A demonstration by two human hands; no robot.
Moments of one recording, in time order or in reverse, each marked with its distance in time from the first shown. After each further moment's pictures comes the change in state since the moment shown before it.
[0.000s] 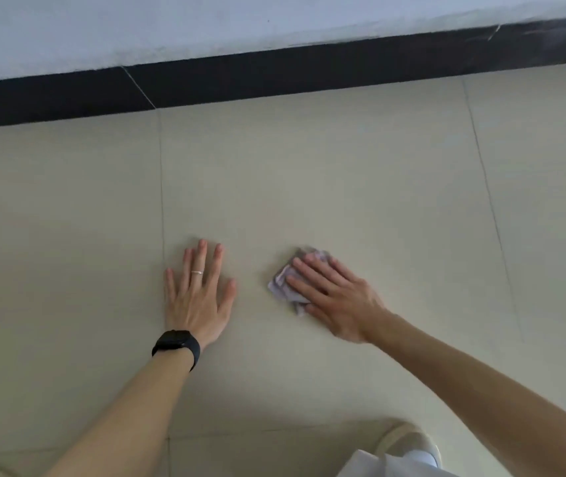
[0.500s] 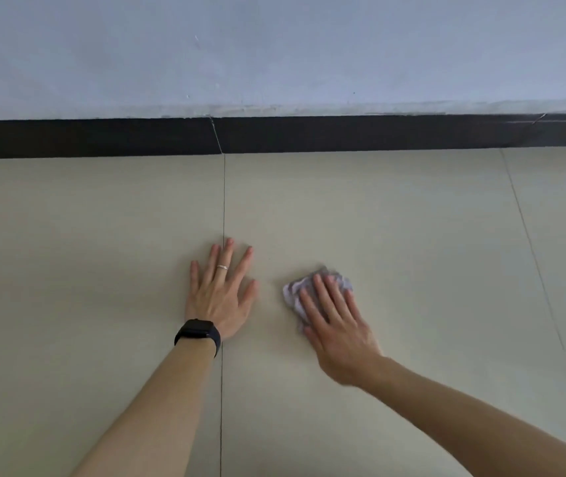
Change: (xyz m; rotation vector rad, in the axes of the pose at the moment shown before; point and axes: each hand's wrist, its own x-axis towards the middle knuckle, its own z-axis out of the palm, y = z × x) left_hand 0.080 -0.075 -0.040 -0.007 0.025 0.104; right_hand 0.101 -0.081 -0.015 0.060 -0.039 0.337
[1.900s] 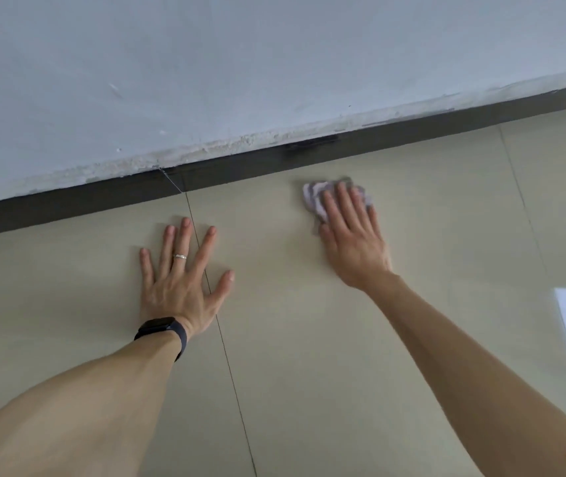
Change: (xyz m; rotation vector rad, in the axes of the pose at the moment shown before) left_hand 0.132 -0.055 -0.039 0.011 0.061 0.116; right_hand 0.177 0.075 -0.053 0.086 0.178 0.432
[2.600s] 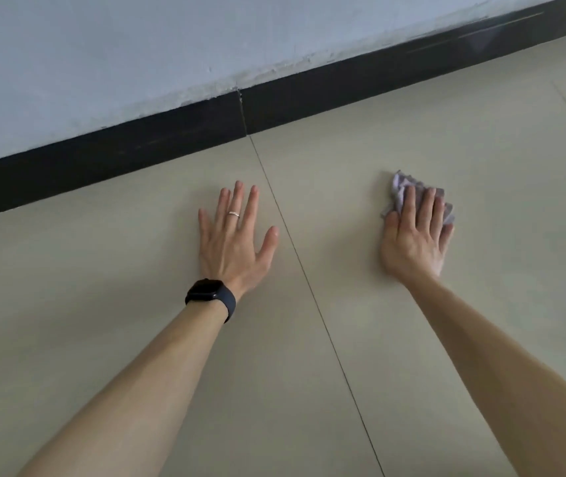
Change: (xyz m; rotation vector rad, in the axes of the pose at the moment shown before) left_hand -0.050 -0.044 -0.004 -0.082 0.106 0.196; right_hand -0.123 -0.075 0.043 0.228 0.101 0.635
